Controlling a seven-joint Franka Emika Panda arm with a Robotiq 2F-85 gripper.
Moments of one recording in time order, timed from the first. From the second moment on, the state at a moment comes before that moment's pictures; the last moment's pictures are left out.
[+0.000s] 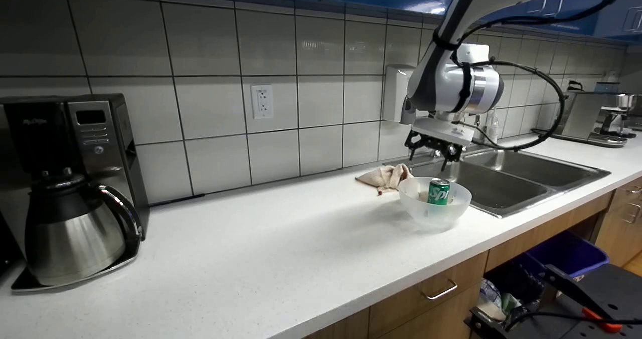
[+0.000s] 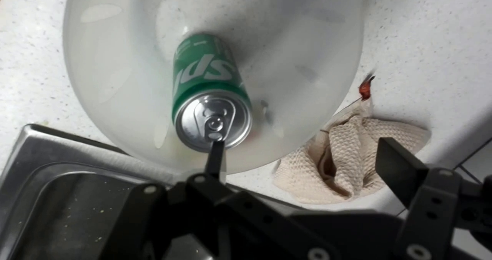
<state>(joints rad) -0.17 0.39 -0.14 -2.27 0.29 2.99 0.32</state>
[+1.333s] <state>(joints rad) 0.05 -0.07 0.05 -2.51 0.29 2.74 0.25</state>
